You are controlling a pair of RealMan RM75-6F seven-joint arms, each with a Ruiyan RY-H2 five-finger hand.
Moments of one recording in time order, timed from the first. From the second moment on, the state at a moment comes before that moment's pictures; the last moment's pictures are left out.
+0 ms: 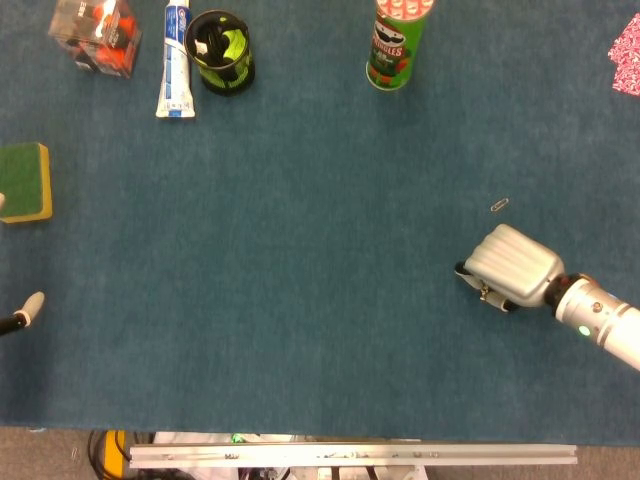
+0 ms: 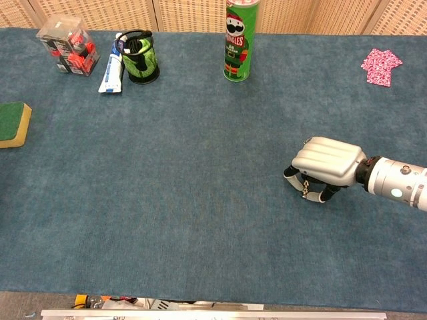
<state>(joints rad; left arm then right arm) -0.03 -1.16 0.00 -1.71 1.47 1.48 0.04 0.64 -1.43 -0.12 -1.42 -1.65 0.82 -0.21</state>
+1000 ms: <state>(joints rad) -0.06 -1.18 -0.01 -1.71 1.47 1.45 0.06 0.57 -1.38 -0.07 -1.35 -1.59 0.99 0.03</state>
